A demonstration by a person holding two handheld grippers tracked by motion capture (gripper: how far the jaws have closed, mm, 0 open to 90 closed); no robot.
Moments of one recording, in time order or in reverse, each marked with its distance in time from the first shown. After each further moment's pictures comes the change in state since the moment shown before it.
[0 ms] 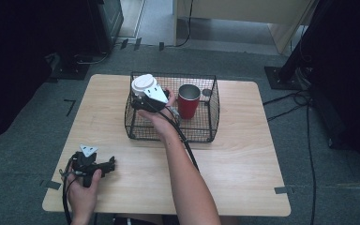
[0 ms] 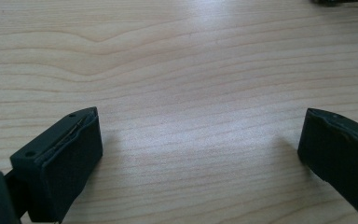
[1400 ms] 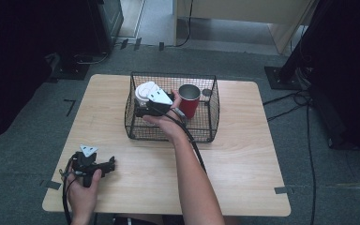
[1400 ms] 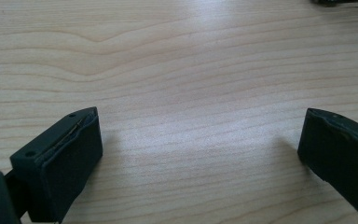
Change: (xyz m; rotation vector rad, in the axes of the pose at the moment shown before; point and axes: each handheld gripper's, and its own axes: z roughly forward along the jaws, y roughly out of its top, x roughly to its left) left arm 0.000 0.000 0.000 0.001 0.000 0.000; right arm -0.016 -0.011 -0.011 0.073 0.109 -0.097
